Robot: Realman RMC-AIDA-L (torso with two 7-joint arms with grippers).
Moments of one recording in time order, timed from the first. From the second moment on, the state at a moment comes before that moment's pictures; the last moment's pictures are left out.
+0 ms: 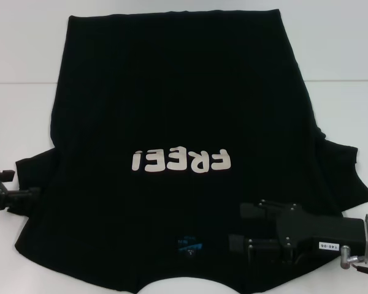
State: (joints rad) left arm -0.53 -2.06 0.27 0.89 2.57 1.40 -1.55; right arm 0.53 2.09 -0.69 -0.39 -2.01 -1.55 1.26
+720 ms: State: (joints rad) left arm -0.55 -2.05 0.28 0.82 2.61 1.35 -1.55; right arm 0.53 2.09 -0.69 -0.39 -2.01 -1.55 1.25
